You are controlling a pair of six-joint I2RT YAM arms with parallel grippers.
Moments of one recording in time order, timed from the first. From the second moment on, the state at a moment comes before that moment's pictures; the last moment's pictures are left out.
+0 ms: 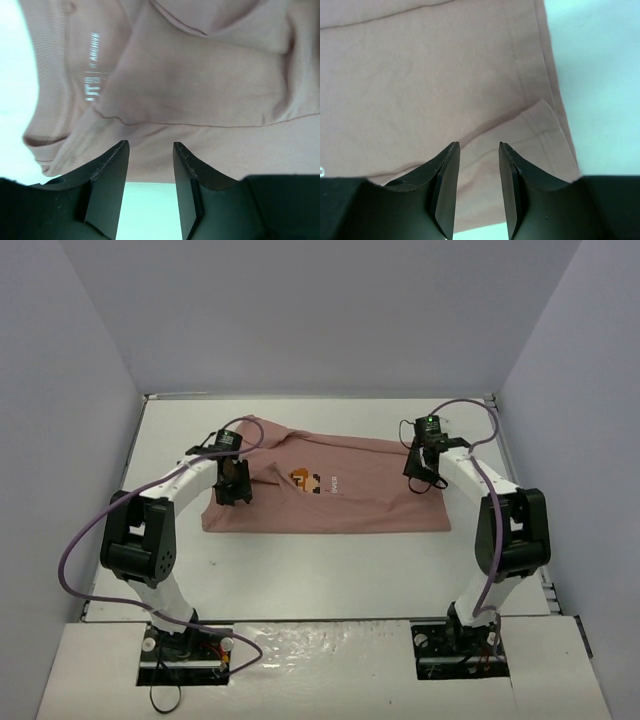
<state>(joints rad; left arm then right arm) -0.24 1.73 1.20 -0.67 -0.03 -0.40 0.18 1.74 1.20 -0.49 0.21 0.45</state>
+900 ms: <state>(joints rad) -0.13 1.57 0.92 -0.66 -0.07 -0.51 0.03 1.33 0.62 -0.41 0.10 0.63</state>
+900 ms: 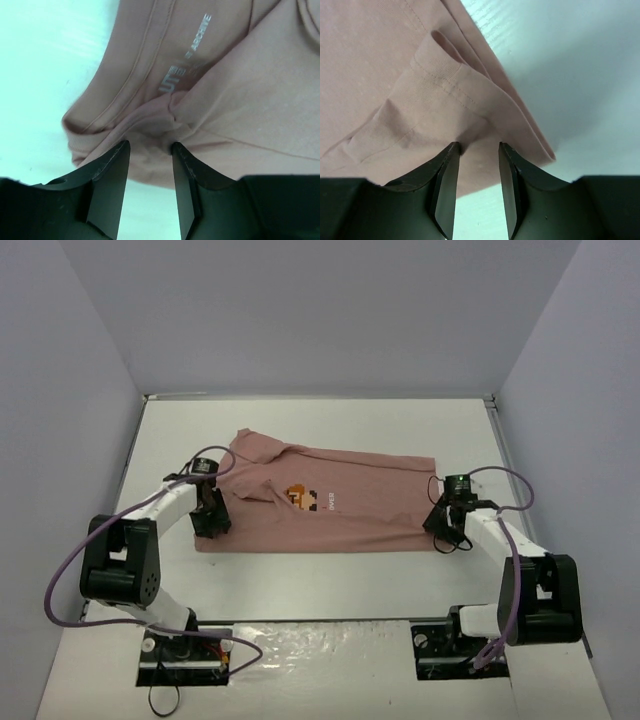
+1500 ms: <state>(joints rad) -0.26 1.66 1.20 -0.63 0.03 -0.49 0.04 1.16 0.81 -0.54 0.10 0.58</state>
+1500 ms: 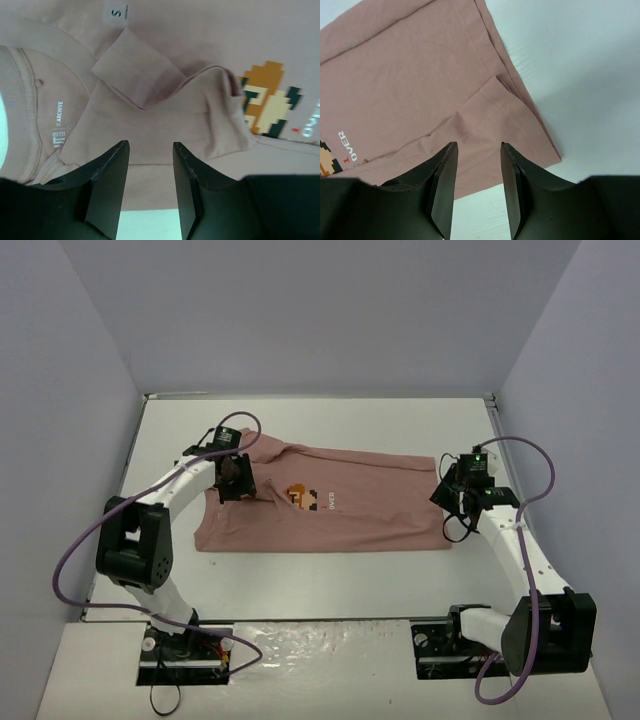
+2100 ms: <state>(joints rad) -0.27 1.93 1.35 -0.59 0.01 -0.43 0.04 1.19 0.80 -0.55 0.11 0.57</state>
